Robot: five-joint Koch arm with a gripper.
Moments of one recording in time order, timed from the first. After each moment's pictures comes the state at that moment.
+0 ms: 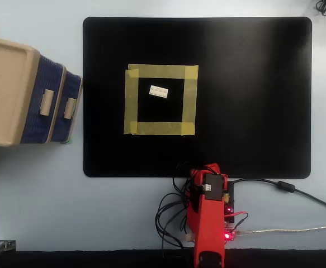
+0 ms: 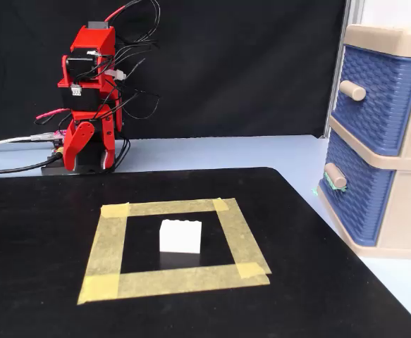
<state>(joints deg) 4.9 131.4 141.3 86.7 -68.8</state>
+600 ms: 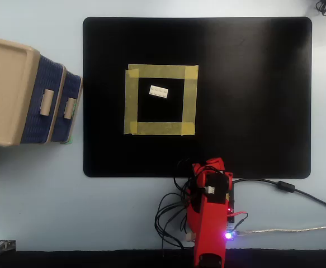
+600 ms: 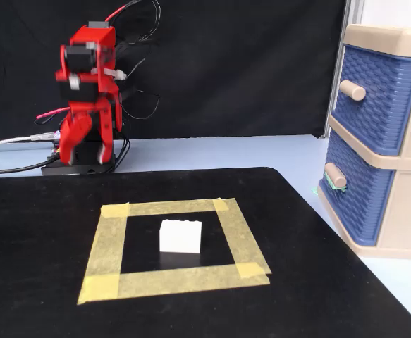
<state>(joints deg) 5.2 131.3 125.4 92.8 -69.2</state>
